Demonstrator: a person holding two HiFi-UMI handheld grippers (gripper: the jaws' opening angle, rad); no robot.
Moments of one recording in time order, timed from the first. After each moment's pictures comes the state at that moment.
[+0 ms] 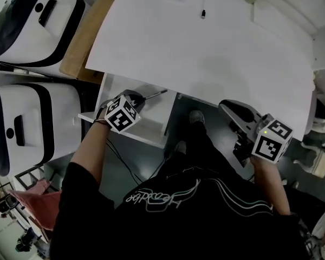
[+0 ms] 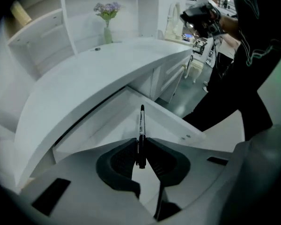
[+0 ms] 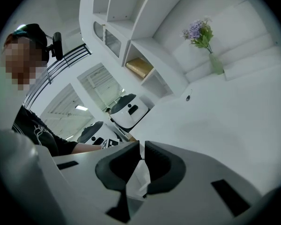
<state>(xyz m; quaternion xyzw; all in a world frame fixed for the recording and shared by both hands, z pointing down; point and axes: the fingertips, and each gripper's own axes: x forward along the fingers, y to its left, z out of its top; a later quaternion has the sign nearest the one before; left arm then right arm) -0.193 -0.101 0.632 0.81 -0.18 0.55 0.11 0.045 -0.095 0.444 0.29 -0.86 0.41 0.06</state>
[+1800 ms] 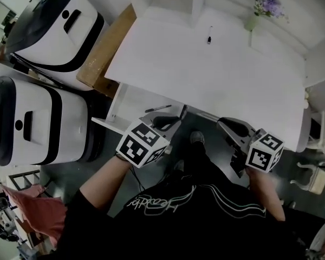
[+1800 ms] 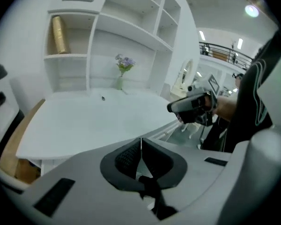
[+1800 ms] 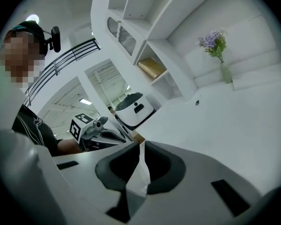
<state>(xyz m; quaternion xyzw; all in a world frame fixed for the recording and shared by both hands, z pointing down) -0.083 -0.048 0.434 0.88 -0.27 0.31 0.23 0.025 -0.052 0.408 0.28 -0.89 0.36 0.07</state>
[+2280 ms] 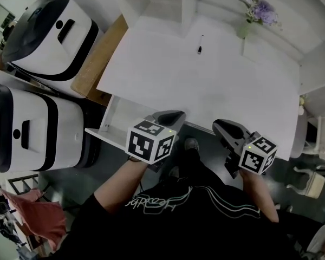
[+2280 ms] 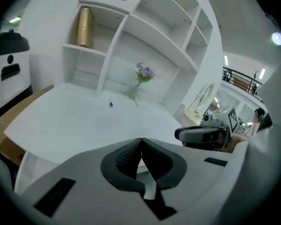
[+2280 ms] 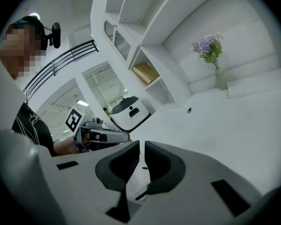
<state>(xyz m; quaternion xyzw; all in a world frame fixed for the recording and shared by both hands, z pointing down) -0.029 -0.117 0.415 0.85 -0.36 0.21 0.33 0.059 -0.096 0.408 0.31 -0.88 0.35 0.07</state>
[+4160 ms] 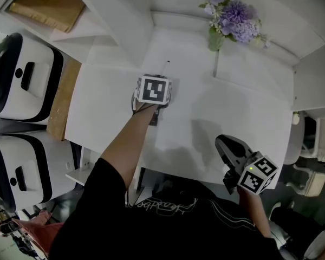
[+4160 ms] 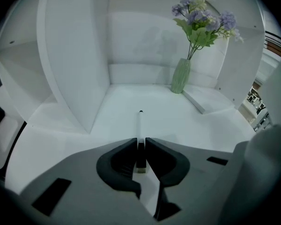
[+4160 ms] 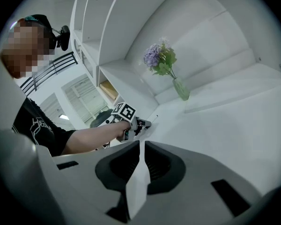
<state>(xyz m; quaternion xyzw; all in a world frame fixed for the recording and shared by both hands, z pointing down) 0.058 -0.468 0.554 0.74 -0.48 0.39 0.26 0.223 -0.245 0.457 0.39 -0.83 0.39 0.03</state>
